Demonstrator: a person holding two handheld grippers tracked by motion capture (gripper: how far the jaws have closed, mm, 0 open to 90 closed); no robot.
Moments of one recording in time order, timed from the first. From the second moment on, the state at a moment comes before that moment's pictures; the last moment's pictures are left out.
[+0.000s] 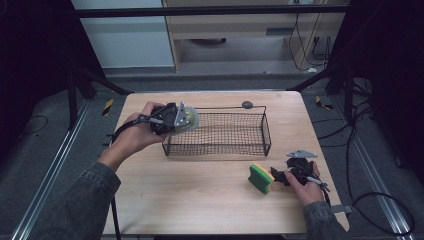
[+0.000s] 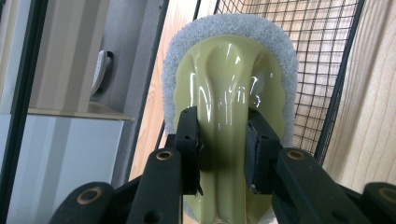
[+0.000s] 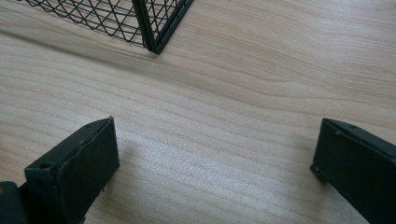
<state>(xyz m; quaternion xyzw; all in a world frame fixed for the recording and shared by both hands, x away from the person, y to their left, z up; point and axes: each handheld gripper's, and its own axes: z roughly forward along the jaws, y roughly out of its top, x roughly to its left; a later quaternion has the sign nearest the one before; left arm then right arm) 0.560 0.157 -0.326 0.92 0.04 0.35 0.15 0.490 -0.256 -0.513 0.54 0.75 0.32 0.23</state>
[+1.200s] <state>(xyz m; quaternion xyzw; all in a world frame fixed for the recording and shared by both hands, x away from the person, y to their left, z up) 0.575 0.139 -0.349 0.94 0.02 0.31 0.14 0.490 -0.256 -0.513 0.54 0.75 0.32 0.23</state>
